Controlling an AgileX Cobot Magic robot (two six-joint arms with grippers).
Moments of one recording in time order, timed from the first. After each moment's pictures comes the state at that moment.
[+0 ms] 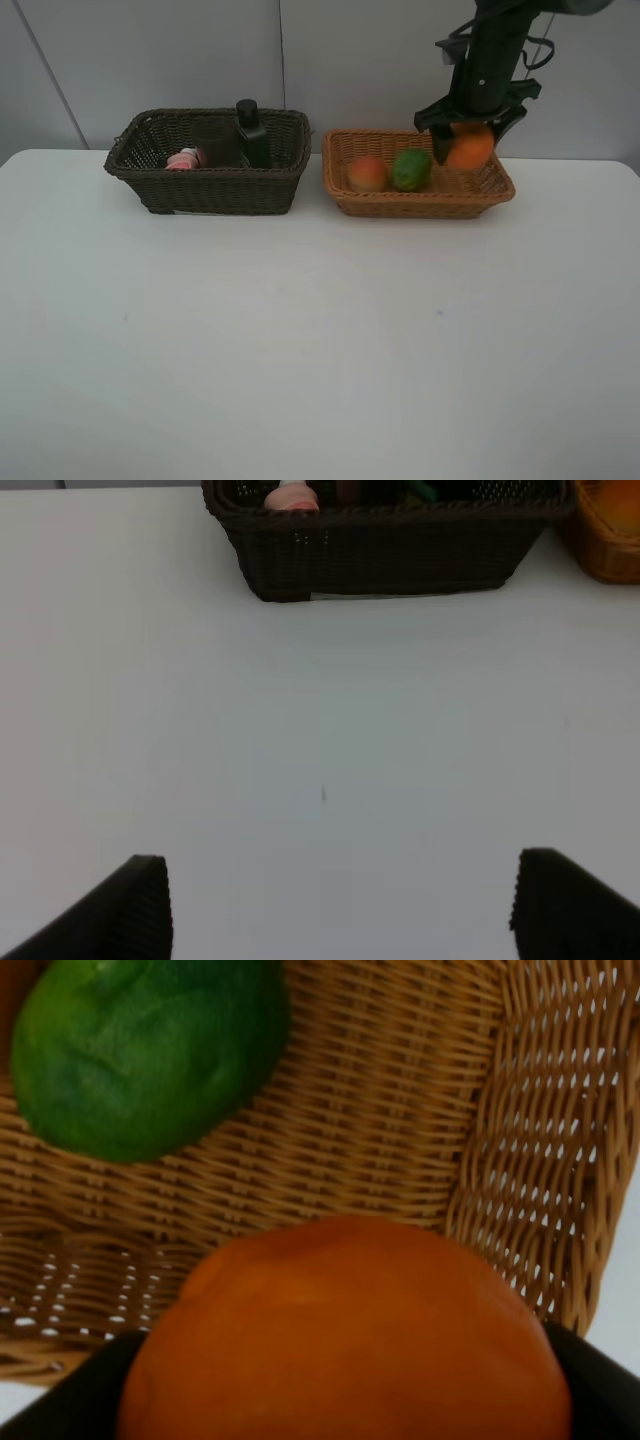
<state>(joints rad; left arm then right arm) -0.03 -0.01 -0.50 -0.08 1.06 -0.01 0.26 2.20 -1.95 -0.27 1.22 0.09</state>
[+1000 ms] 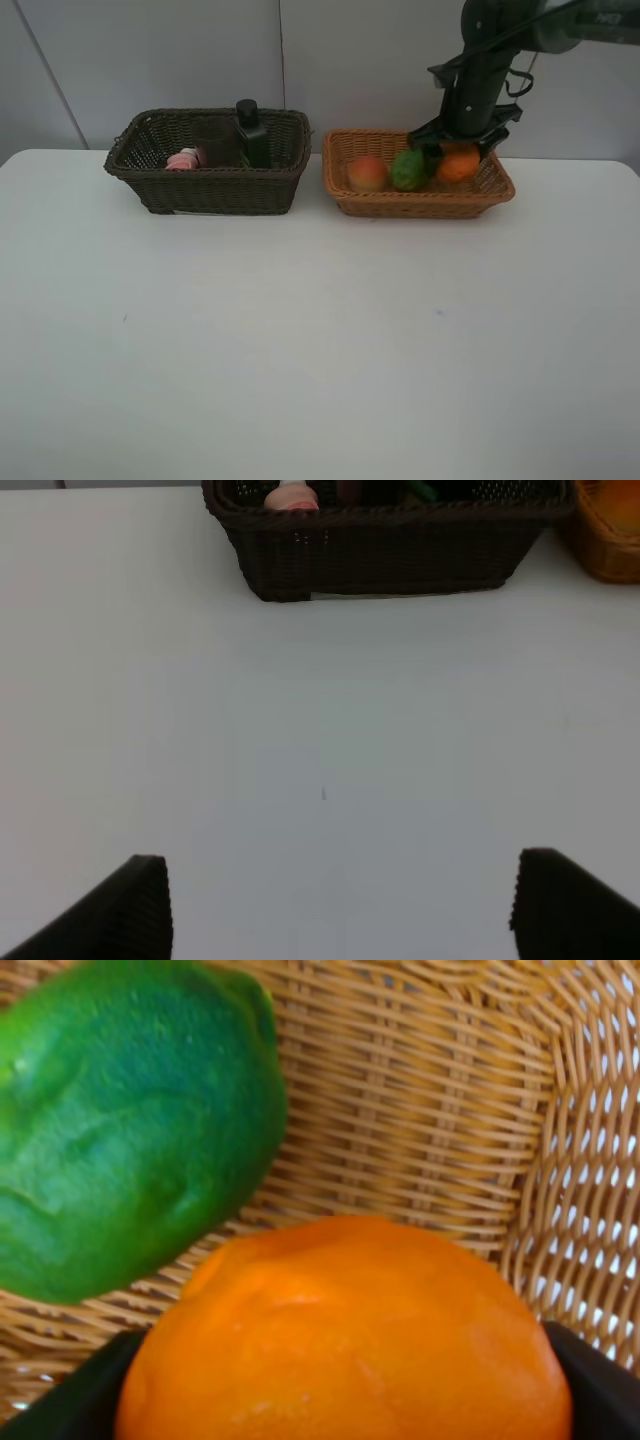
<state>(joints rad) -0.03 -0.01 -0.50 -0.08 1.06 -0.01 0.24 2.30 -1.98 -0.24 1.12 0.06</state>
